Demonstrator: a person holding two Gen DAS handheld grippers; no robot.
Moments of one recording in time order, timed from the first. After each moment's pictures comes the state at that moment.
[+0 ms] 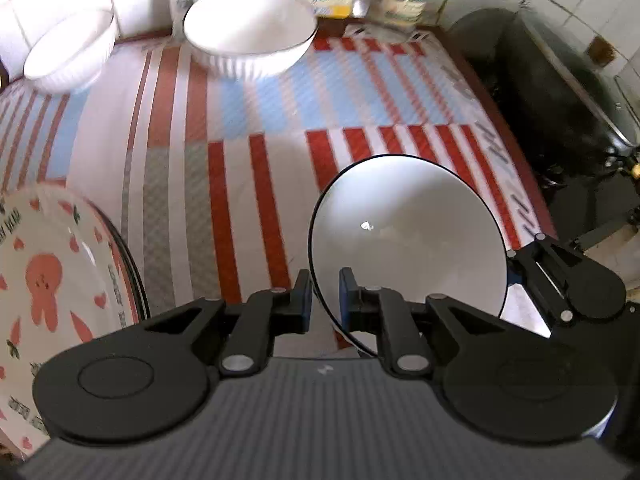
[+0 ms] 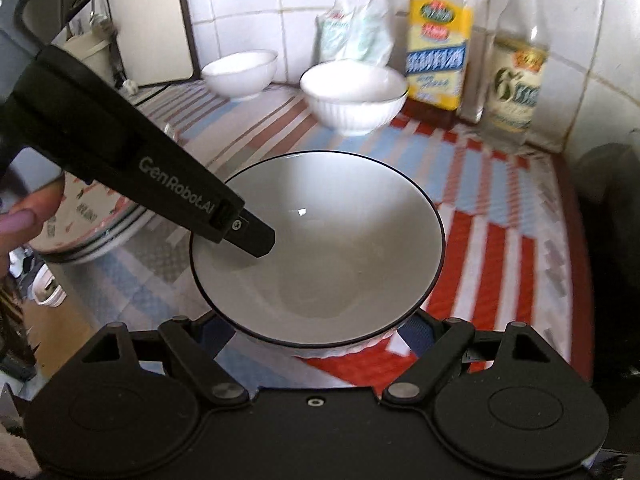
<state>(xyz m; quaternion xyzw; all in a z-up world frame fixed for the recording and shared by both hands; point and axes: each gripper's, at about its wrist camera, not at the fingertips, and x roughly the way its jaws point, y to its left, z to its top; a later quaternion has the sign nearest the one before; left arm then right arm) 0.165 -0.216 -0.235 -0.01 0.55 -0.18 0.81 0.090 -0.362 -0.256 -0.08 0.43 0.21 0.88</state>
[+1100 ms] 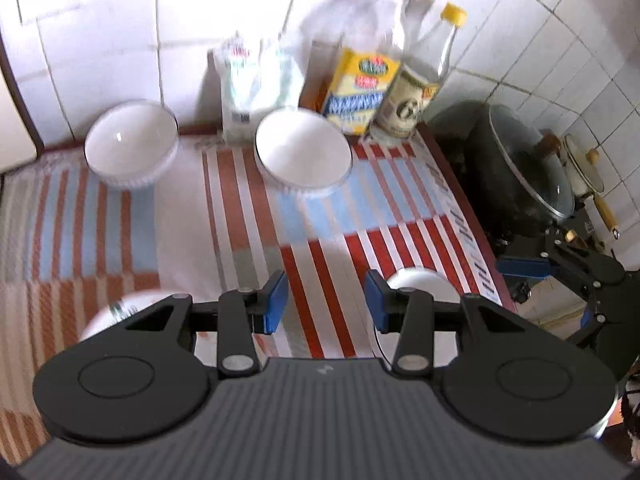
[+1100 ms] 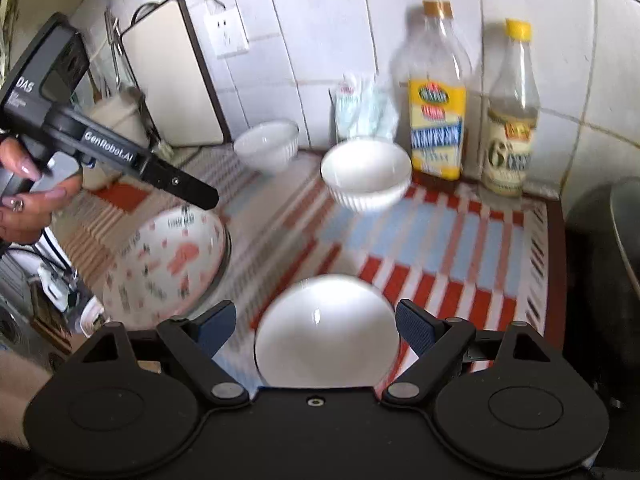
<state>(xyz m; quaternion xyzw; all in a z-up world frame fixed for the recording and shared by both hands) 0.213 -0.113 -0.122 -0.04 0.50 -0.25 0.83 0.110 -0.368 -0.153 -0.02 0.40 0.25 0.88</state>
